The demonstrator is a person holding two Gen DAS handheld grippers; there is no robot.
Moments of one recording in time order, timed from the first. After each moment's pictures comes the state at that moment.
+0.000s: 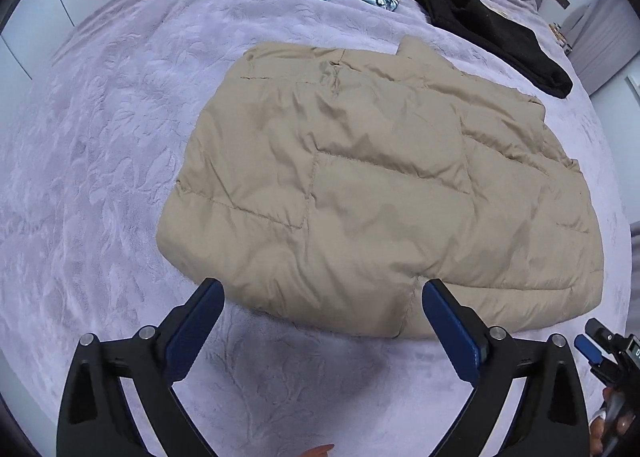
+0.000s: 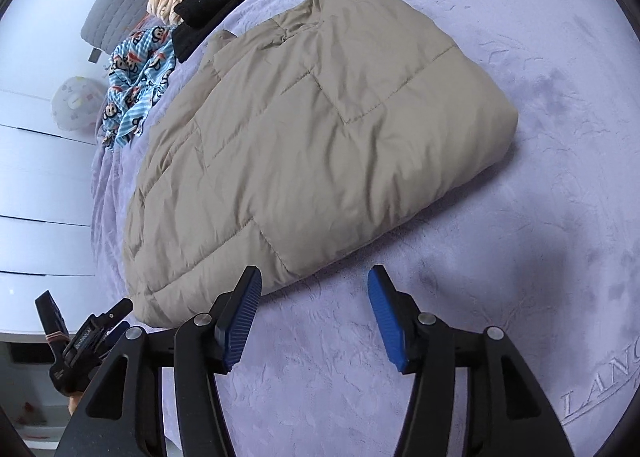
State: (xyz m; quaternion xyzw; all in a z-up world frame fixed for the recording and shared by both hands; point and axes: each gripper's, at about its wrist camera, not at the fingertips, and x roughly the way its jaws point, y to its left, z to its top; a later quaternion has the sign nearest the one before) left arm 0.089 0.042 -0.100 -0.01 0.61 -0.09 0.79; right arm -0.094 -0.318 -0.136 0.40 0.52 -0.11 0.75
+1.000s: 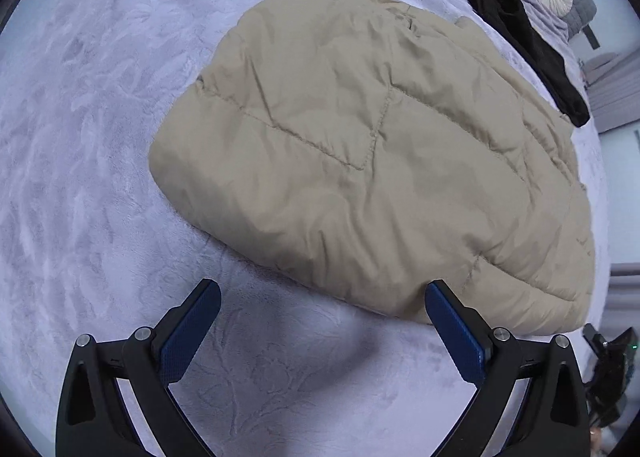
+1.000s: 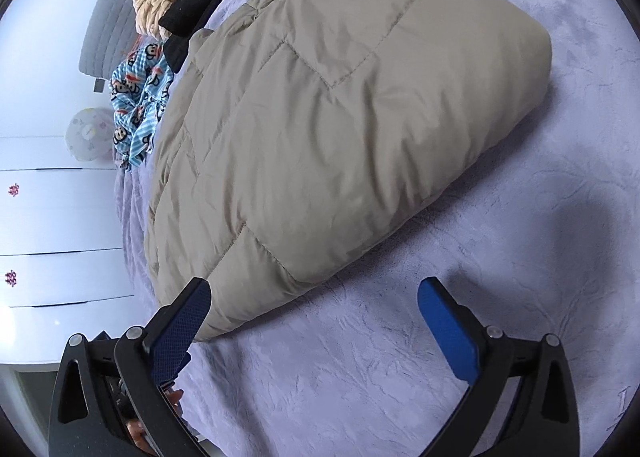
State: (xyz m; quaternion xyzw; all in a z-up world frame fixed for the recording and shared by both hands) left arm 0.084 0.092 -0.159 -0.14 0.66 -0.09 0.73; right arm -0.093 -0.324 -0.177 0.49 0.50 -0.08 0.71
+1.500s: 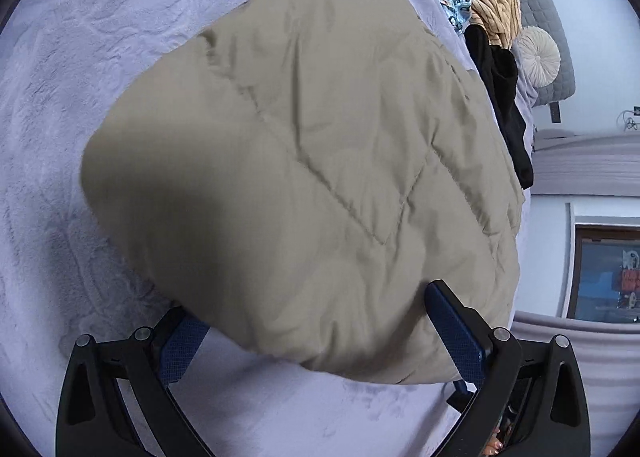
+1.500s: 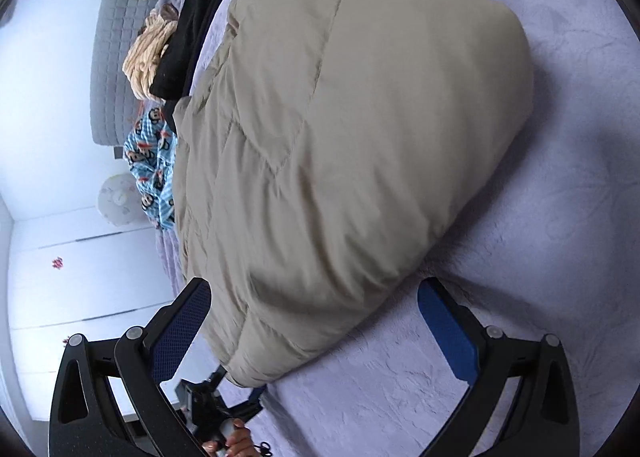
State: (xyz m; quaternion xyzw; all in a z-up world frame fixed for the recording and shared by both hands) left arm 0.113 0.128 -0.201 -0.32 0.64 -0.14 0.69; right arm -0.094 -0.366 -0.211 0.62 0.41 -0.09 0.67
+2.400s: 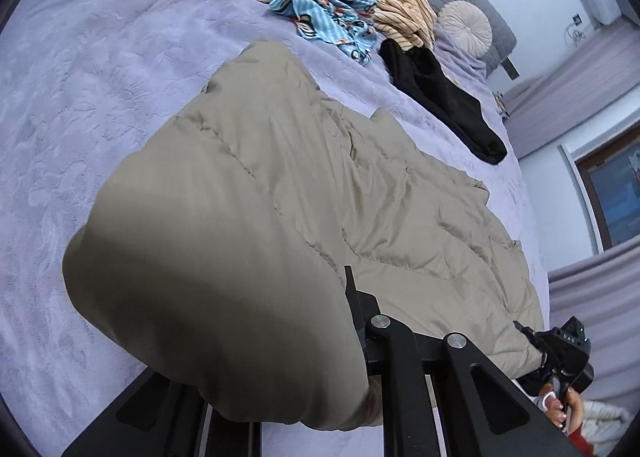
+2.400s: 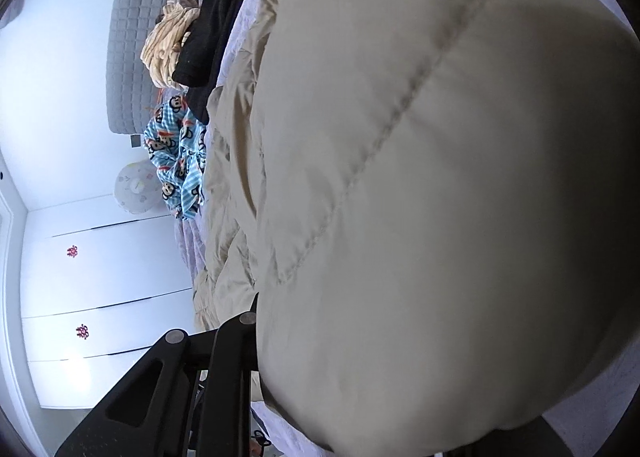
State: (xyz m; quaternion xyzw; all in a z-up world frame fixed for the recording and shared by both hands) left arm 0.103 0.117 -0.103 -0.17 0.54 -0.20 0.80; right arm -0.068 -0.349 -0.186 0.61 0.41 -0.05 0.67
